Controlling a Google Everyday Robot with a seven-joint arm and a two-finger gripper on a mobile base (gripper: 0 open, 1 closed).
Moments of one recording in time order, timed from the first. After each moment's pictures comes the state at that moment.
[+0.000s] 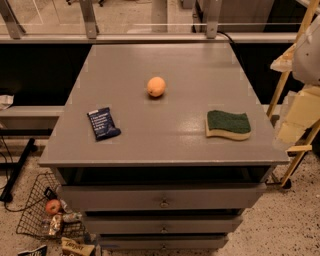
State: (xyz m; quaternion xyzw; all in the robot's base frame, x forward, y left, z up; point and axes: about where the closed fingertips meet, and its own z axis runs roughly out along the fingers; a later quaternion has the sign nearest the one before) arm 0.438 -0.217 0.976 -0.60 0.78 -0.03 0.16
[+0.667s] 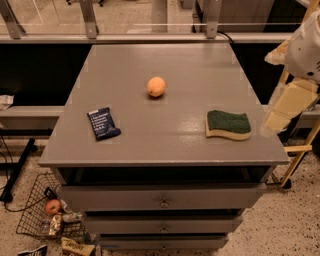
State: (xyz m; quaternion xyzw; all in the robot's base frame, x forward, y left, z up) arm 0.470 -0.214 0.972 -0.59 0.78 -0.03 0.20
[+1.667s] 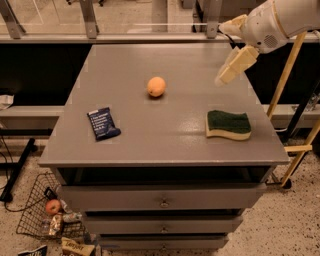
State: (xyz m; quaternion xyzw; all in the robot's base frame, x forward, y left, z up) arm 0.634 -0.156 0.972 -0.62 0.67 0.11 0.39
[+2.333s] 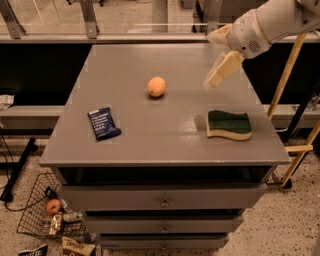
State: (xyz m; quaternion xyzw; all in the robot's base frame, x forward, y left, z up) arm 0.649 -0.137 0.947 -0.62 0.67 0.15 0.37
